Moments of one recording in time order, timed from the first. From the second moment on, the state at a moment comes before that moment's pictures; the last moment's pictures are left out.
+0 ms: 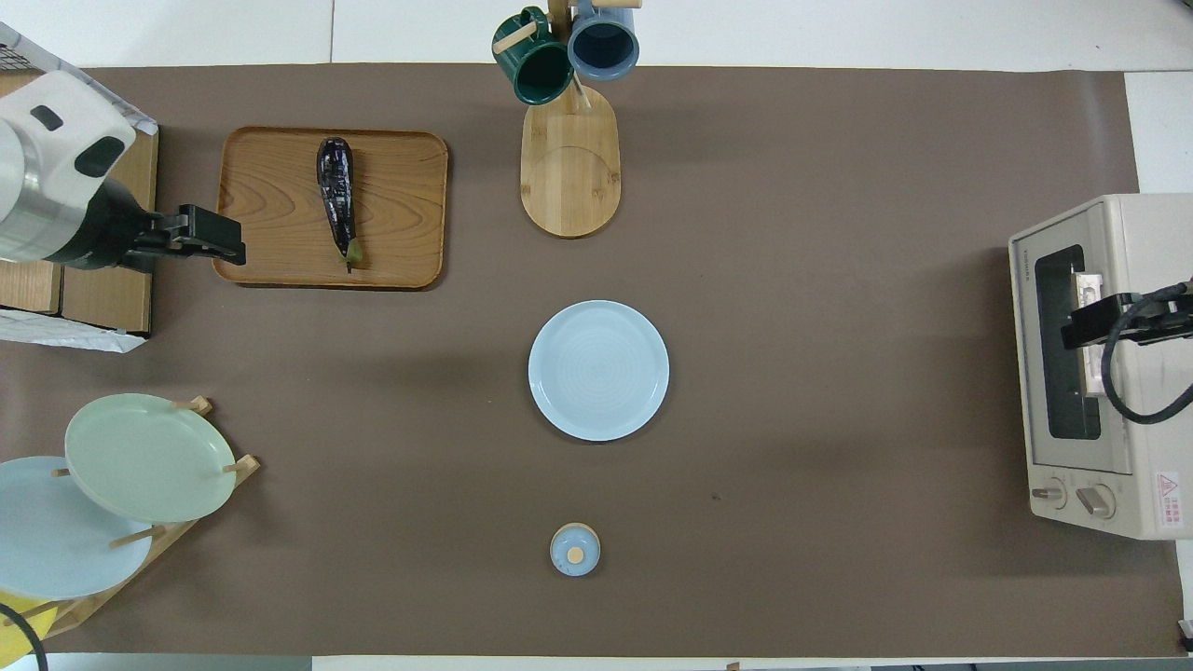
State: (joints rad) left arm -0.07 0.12 -0.06 -1.65 -0.06 1.79 -0.10; right arm -0.02 -0.08 -0.08 -1.75 0.02 1.59 -0.15
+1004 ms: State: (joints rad) left arm -0.12 0.65 -0.05 -1.40 0.02 2.17 -0.10; right arm -0.05 -0.05 -0.08 -1.97 -0.18 1.85 -0.14
